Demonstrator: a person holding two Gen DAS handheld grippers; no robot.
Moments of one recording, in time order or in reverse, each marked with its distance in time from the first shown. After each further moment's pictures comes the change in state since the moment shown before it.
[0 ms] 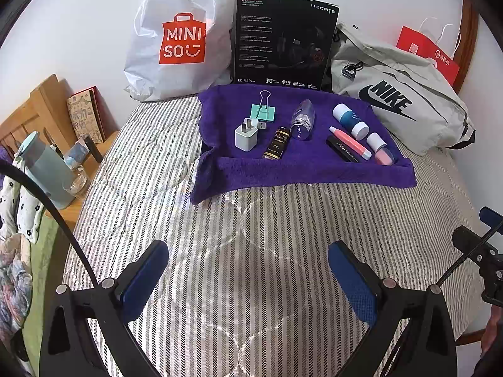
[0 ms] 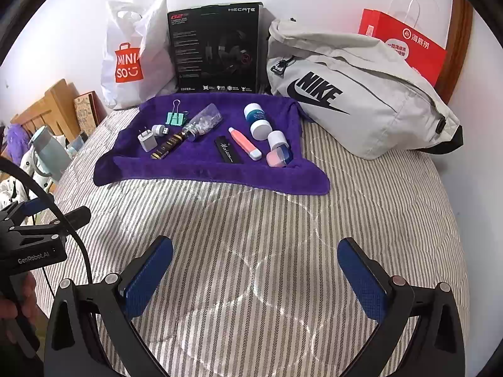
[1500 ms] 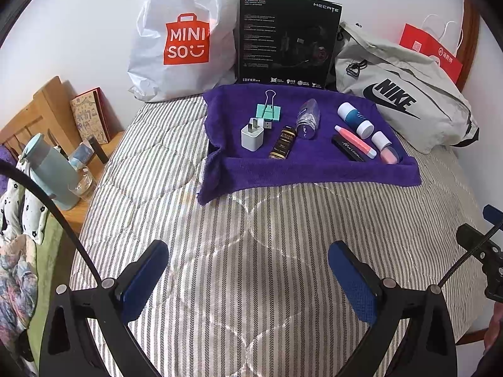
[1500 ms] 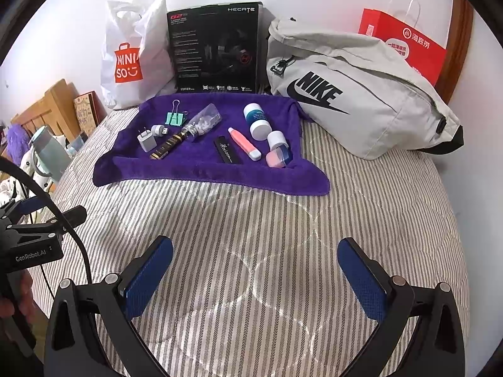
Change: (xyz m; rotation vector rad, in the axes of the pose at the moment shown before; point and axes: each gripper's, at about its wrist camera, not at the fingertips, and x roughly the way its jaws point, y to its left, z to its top) left arm -0.001 0.005 0.002 0.015 0.006 0.019; right arm 0.000 -0.001 0.000 0.002 -0.002 0.001
